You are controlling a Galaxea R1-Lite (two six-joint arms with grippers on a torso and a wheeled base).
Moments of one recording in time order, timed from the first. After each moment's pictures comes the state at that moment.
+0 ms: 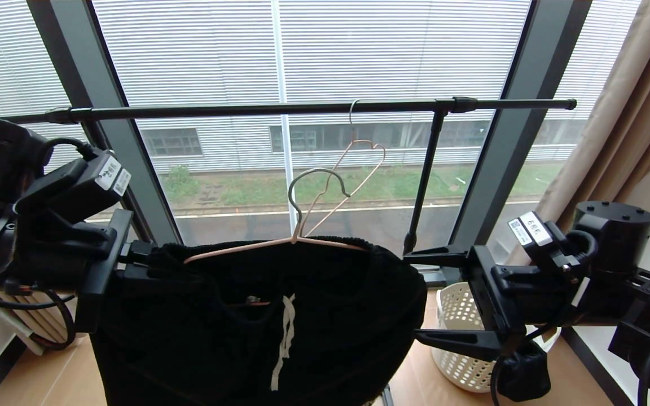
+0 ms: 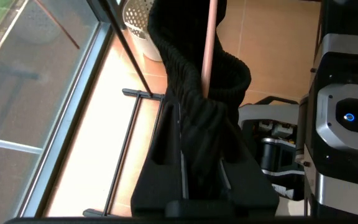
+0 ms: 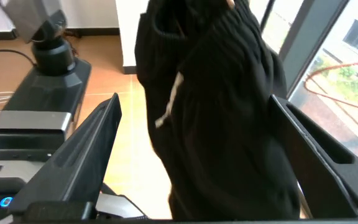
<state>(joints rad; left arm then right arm) -0.11 1.48 -1.09 0.46 -0.90 0.91 0.35 1.75 -0.55 -0.97 1.06 -0.24</state>
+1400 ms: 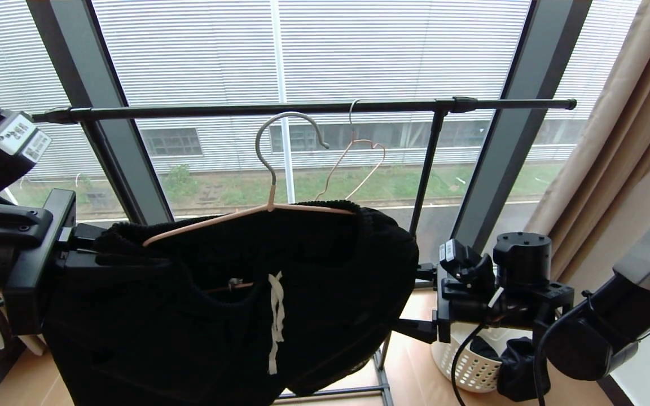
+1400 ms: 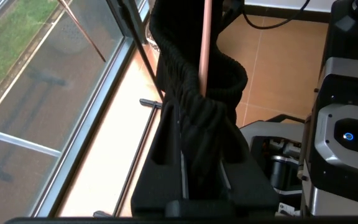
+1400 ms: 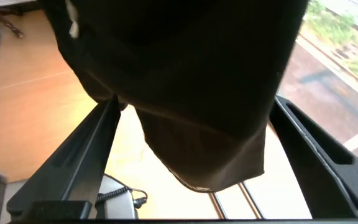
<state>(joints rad) -0.07 1.33 -1.09 0.47 -0.92 0.82 0.34 2.07 -0.62 -1.06 0.84 -0.28</state>
